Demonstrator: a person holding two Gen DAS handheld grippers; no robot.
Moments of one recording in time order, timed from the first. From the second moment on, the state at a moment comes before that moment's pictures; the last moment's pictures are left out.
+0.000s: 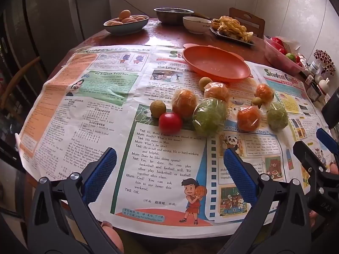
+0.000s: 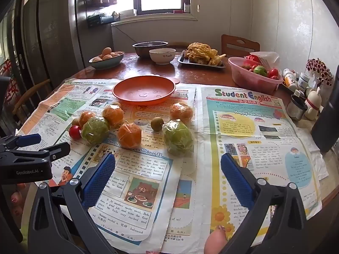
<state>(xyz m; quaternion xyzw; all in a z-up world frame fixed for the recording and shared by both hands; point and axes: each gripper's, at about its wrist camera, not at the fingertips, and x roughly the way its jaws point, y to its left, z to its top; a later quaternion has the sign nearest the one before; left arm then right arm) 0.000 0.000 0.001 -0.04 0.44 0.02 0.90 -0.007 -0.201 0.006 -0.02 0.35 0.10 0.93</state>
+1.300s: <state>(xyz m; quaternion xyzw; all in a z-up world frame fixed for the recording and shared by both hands) -0.001 -0.005 0.002 -0.02 0.44 0.02 0.90 -0.005 -0.201 0.004 -0.02 0.35 0.09 0.93</state>
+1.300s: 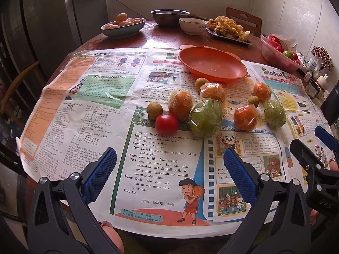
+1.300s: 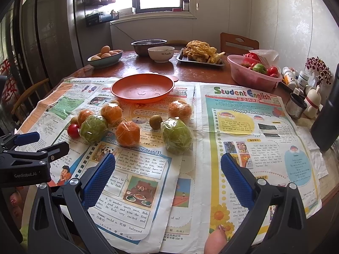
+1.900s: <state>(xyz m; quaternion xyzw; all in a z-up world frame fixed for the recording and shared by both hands) -0.001 -0.005 0.000 -0.02 0.44 0.01 0.90 -0.005 -0.203 0.004 -0.02 0.36 0.09 0.93</state>
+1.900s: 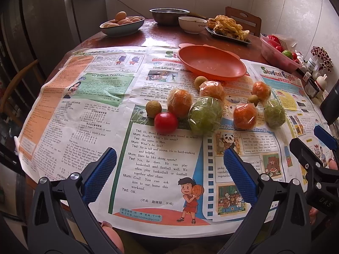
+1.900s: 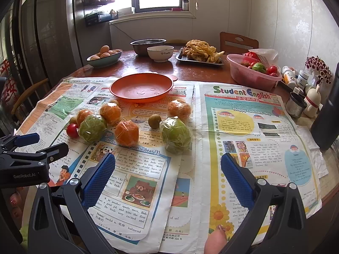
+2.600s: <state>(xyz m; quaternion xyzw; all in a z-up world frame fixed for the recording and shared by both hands) 0.007 0.000 -0.006 -0.04 0.46 0.00 0.89 0.006 -0.205 -0.005 -0.02 0.37 0.09 0.92</state>
